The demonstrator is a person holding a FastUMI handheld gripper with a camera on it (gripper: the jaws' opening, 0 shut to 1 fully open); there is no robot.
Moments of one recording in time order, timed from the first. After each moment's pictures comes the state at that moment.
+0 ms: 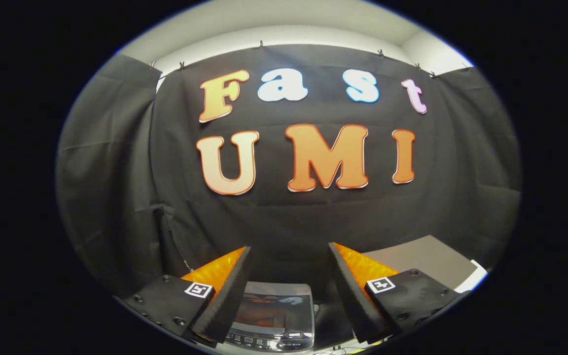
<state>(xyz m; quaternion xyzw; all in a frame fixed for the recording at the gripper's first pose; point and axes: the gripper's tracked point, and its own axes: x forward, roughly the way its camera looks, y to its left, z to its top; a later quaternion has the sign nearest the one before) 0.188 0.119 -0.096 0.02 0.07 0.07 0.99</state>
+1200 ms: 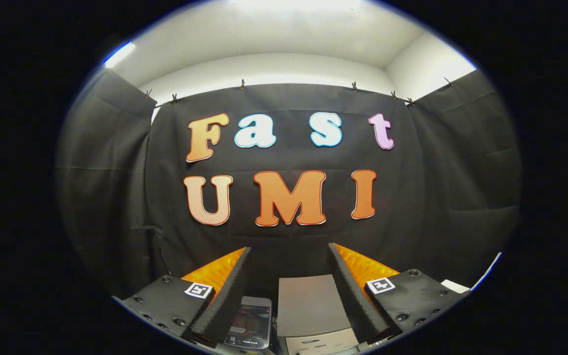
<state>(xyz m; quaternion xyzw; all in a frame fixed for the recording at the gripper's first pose) 0.086 -0.019 -0.007 0.01 -0.01 0.04 1.00</state>
